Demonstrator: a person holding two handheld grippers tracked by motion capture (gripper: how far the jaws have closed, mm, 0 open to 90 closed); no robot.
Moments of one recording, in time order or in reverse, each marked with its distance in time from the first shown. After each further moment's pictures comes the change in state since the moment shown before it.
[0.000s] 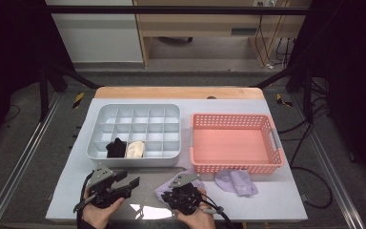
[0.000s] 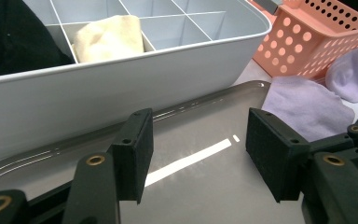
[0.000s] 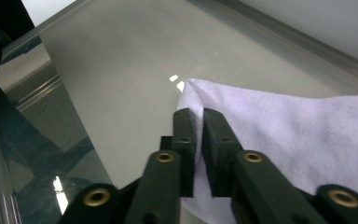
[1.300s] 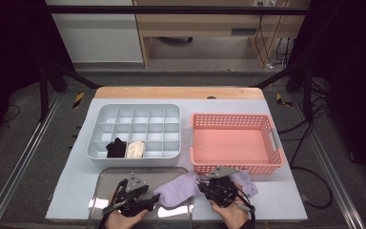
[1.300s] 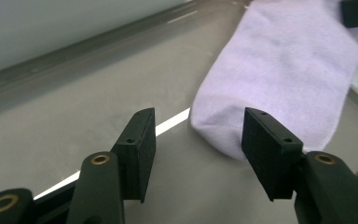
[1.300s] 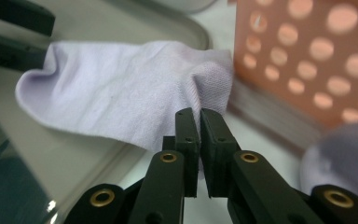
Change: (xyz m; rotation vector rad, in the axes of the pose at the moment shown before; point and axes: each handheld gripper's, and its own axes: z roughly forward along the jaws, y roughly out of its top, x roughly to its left) left arm -0.048 -0.021 0.045 0.244 -0.020 0.105; right arm -0.062 -0.032 -0.066 0.026 -0.194 0.108
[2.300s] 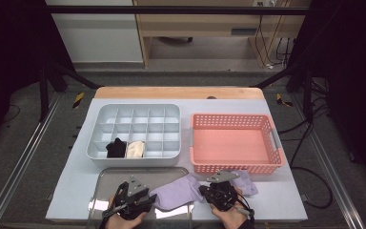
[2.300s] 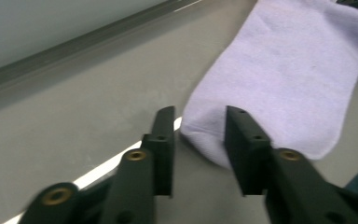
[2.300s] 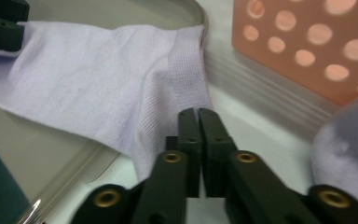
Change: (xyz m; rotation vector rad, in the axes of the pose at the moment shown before) left arm -0.005 -0.005 -0.003 0.016 0.048 0.034; right arm -0.001 -0.016 0.012 -0.008 -0.020 0.007
